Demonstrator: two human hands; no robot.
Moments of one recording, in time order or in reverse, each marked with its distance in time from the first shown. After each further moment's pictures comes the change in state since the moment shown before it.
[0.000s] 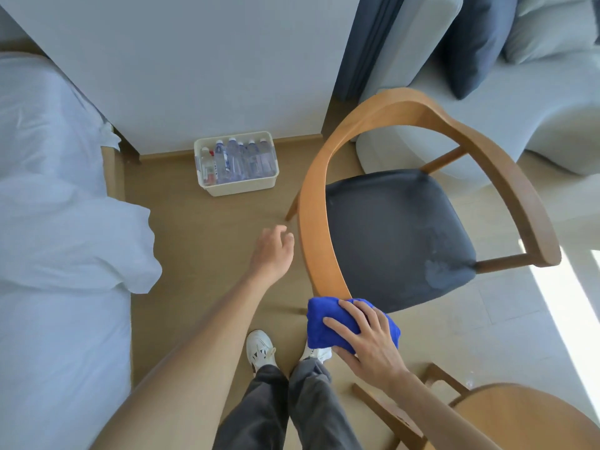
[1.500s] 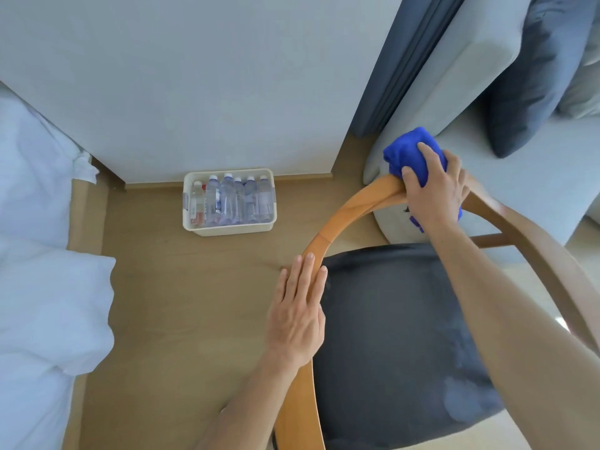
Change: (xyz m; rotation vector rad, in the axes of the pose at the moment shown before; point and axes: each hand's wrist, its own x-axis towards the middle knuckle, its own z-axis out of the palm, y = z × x) left_hand 0.142 0.058 0.076 0.660 0.222 0.445; right_hand 0.408 0.230 -0.153 0.053 0.504 0.531
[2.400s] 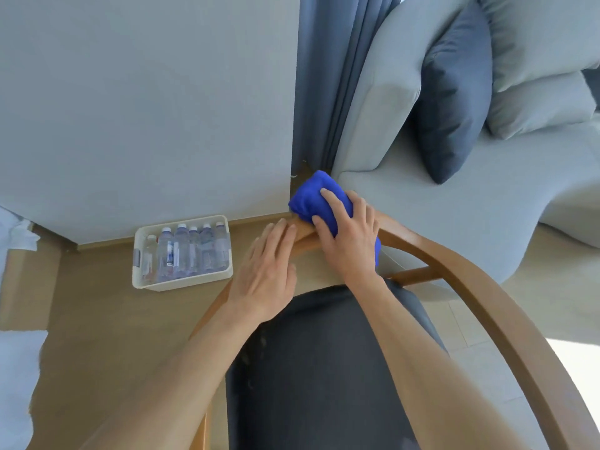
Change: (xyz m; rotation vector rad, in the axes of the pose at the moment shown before) left_hand 0.169 0.076 -0.050 -0.081 0.091 0.124; right_hand 0.017 0.054 -0.001 0.136 0.026 -0.232
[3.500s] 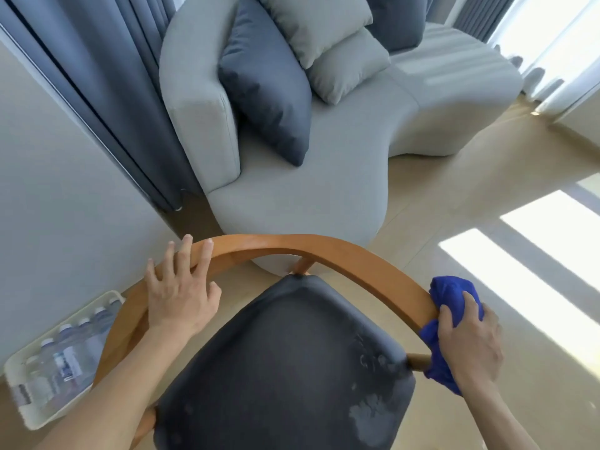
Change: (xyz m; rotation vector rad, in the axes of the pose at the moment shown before) left_hand 0.091 0.076 0.021 0.433 -0.050 0.206; right_hand -0.231 0.219 -0.185 -0.372 0.152 1.154
